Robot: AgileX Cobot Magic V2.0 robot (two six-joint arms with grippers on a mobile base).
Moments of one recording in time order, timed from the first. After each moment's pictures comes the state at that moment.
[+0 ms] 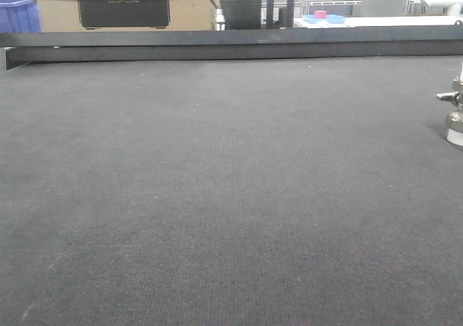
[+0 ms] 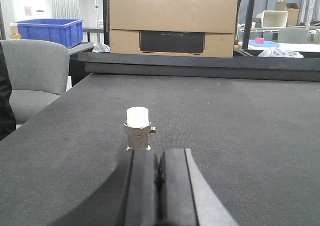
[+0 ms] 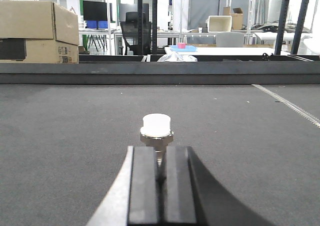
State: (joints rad) left arm 0.08 0.00 0.00 0.08 0.03 -0.07; right arm -0.01 0.00 0.00 0.11 0.01 -0.06
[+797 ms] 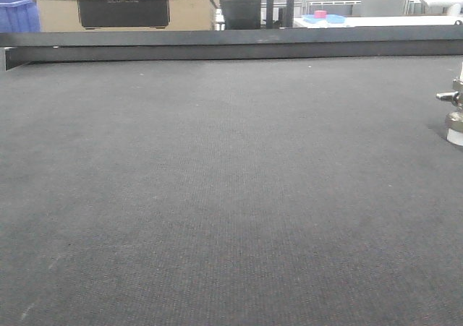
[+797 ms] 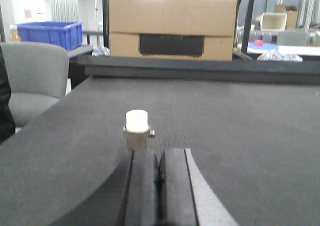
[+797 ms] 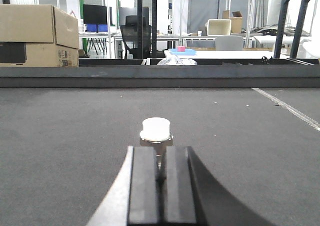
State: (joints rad) left arm 0.08 0.00 0.00 0.08 -0.01 -0.07; right arm -0.01 0.00 0.00 0.11 -0.01 -0.06
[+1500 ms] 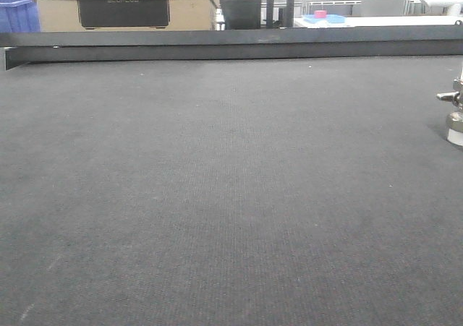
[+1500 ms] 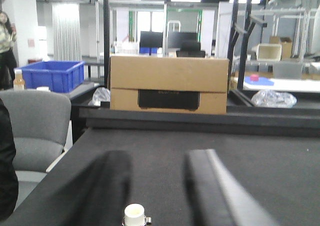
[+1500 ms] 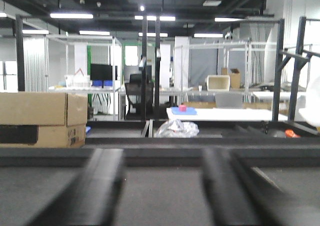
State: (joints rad) left arm 0.08 0.24 -0.52 0.08 0.23 -0.07; right arm -0.01 0.19 -0.52 0.11 0.16 -0.06
